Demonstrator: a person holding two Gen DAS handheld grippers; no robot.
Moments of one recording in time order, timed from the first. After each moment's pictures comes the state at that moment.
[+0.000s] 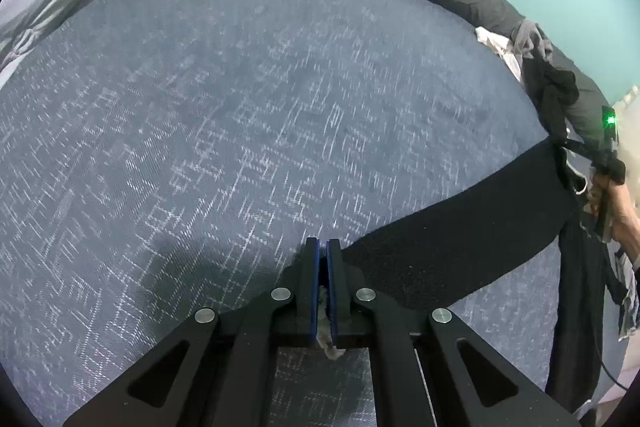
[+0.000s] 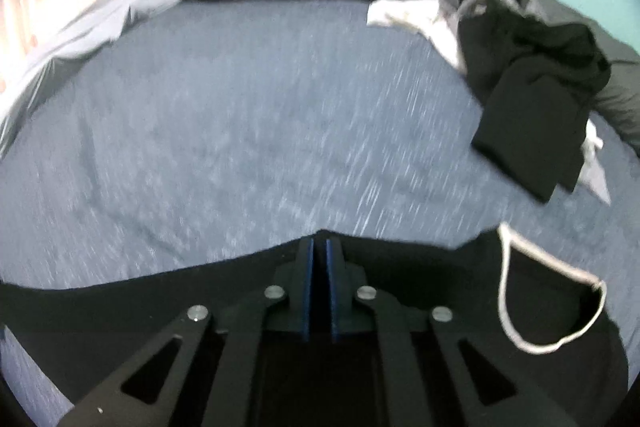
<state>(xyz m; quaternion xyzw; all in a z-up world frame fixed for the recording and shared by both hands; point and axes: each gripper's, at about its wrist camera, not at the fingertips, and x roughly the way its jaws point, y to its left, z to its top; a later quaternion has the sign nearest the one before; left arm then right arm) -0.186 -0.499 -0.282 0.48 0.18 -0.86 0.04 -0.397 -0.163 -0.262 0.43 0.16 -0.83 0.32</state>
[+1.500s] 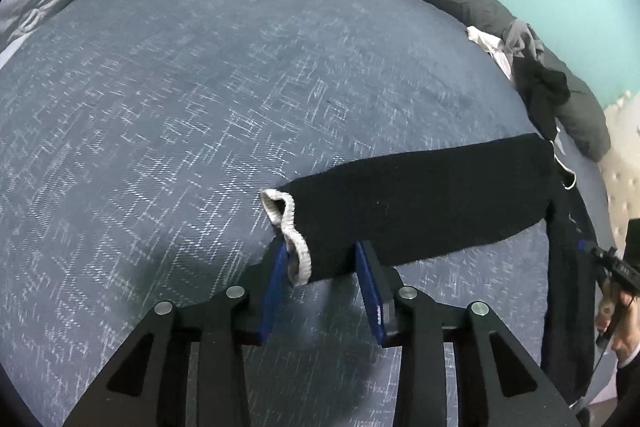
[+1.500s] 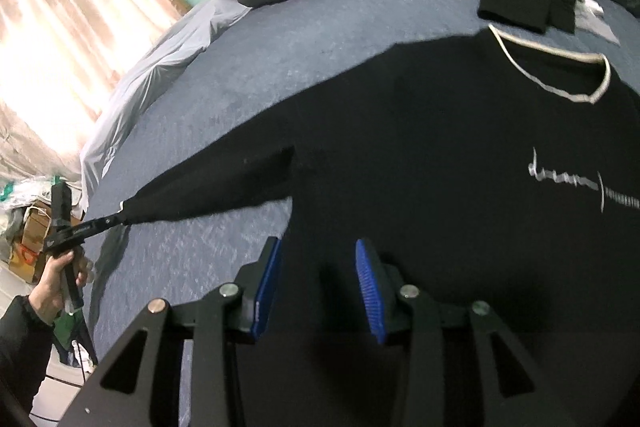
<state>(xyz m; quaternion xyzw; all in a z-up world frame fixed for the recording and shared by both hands) -0.166 -0.482 -0.287 0.48 0.19 -0.86 0.03 -0.220 -0.014 -0.267 0.49 0.00 -0.75 0.44</state>
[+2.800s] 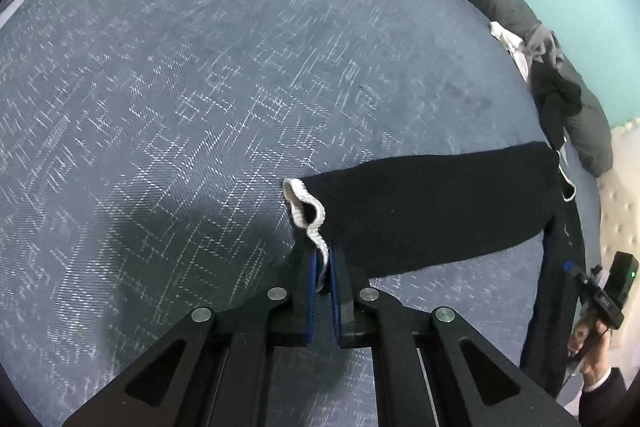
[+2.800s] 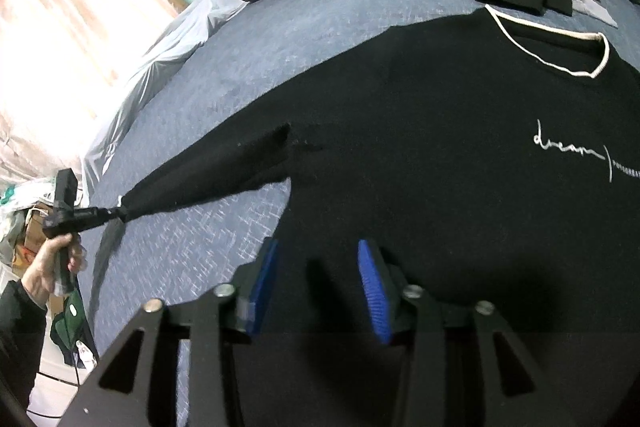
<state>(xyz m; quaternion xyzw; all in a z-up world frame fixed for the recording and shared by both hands) -0.175 -0.504 -0.300 0.52 0.26 -0.81 0.04 -0.215 -0.017 -0.276 0.50 0.00 -0.75 0.44</state>
